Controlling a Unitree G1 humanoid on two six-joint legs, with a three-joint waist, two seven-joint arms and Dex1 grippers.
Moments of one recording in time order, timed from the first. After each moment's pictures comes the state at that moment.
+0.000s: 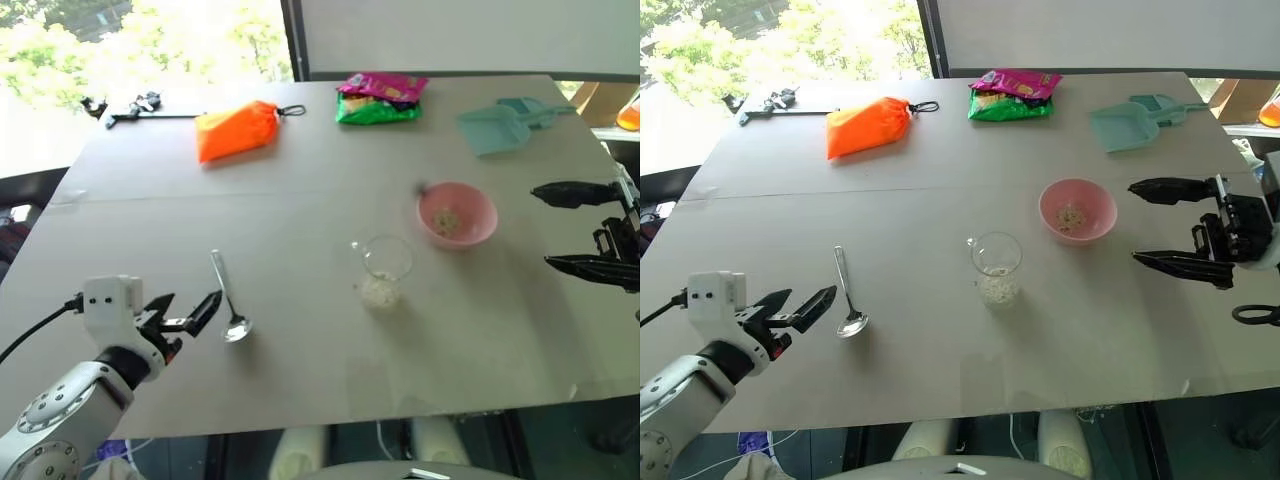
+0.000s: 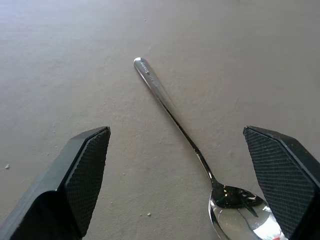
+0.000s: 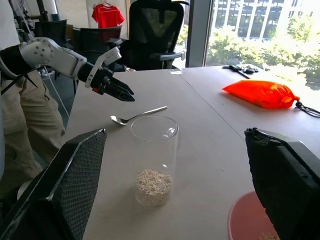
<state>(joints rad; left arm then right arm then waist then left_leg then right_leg) 0.37 0.59 0.60 -0.70 -1.03 0.89 -0.03 -0.34 -0.95 -0.35 -0.06 0.91 0.39 1.51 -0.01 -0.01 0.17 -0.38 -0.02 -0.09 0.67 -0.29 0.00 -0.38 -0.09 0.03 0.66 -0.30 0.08</state>
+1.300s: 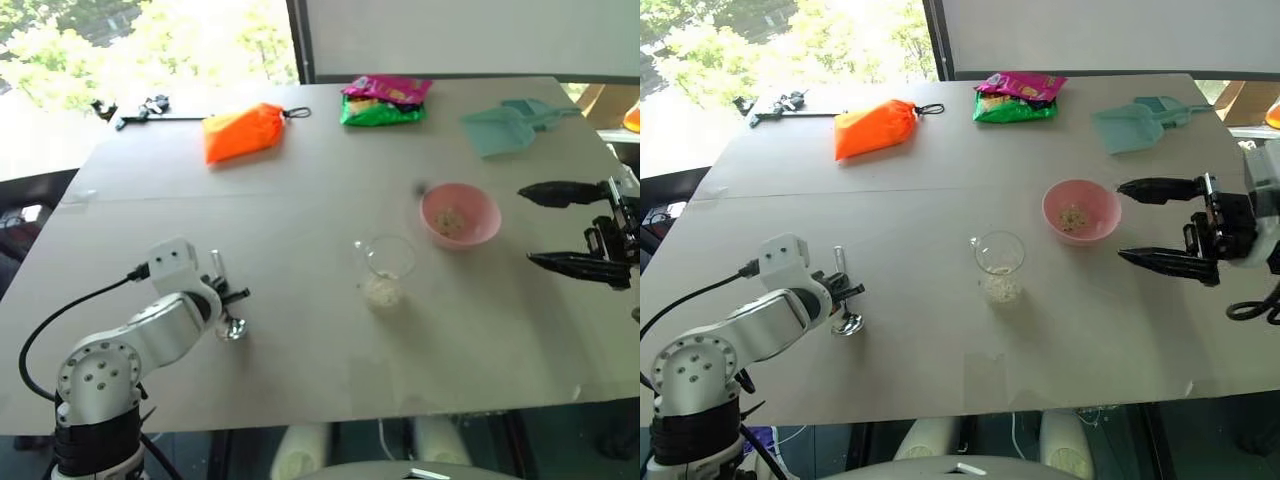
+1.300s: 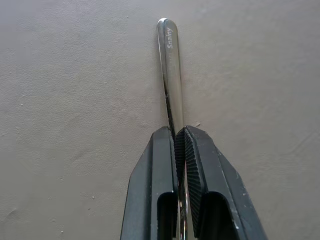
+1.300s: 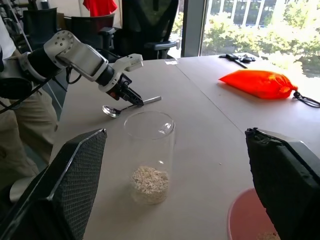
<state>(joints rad) -0.14 0.59 0.33 -0.44 -1.41 1.10 0.85 -0.39 -0.91 -0.33 -0.10 0.84 0.41 1.31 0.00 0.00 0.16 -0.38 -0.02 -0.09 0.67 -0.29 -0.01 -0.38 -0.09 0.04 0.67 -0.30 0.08</state>
